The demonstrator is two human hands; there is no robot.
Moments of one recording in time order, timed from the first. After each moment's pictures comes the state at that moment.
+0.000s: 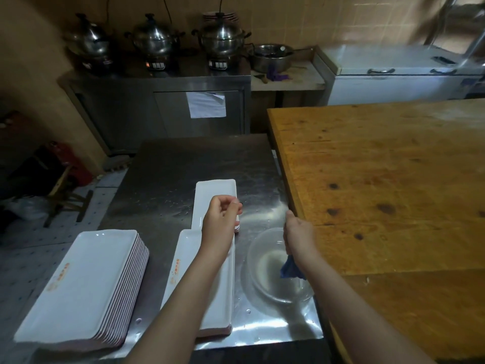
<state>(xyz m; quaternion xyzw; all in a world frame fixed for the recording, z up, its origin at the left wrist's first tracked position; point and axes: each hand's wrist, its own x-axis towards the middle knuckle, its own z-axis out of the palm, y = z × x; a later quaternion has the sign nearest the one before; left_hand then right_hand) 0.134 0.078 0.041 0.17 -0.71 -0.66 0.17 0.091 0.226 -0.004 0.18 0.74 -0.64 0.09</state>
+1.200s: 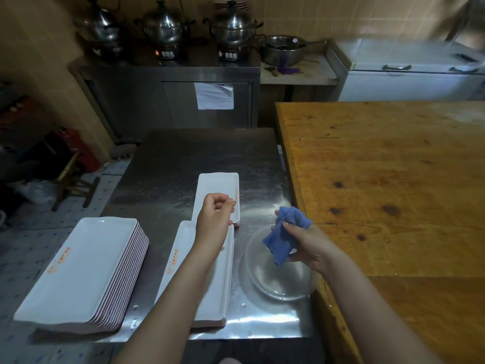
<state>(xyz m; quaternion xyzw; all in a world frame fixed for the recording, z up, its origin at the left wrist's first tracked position) 0.134 0.070 0.029 0.22 -0.70 -0.65 0.16 0.091 0.263 -0.008 0.06 0.57 -0.76 0.31</state>
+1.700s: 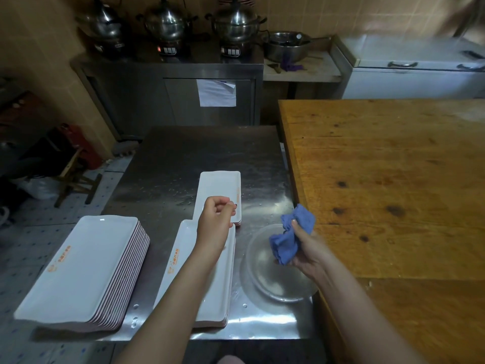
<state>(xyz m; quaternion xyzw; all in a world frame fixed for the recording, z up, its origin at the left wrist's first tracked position) 0.136 0.070 0.024 0.24 -0.69 -0.66 0.15 0.096 0.254 -0.024 0.15 0.48 -0.82 0.30</state>
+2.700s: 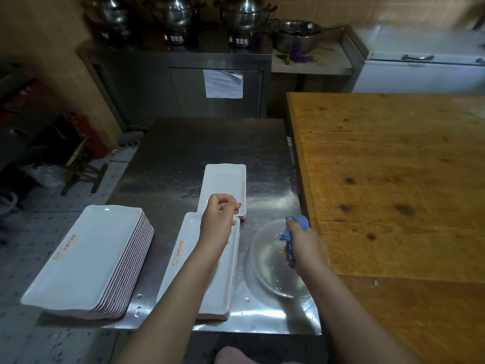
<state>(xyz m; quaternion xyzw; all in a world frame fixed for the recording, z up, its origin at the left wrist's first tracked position) 0.141 0.067 0.019 0.26 -0.70 -0.65 0.13 0.108 0.232 -0.020 0.19 0.74 -0.62 0.17</state>
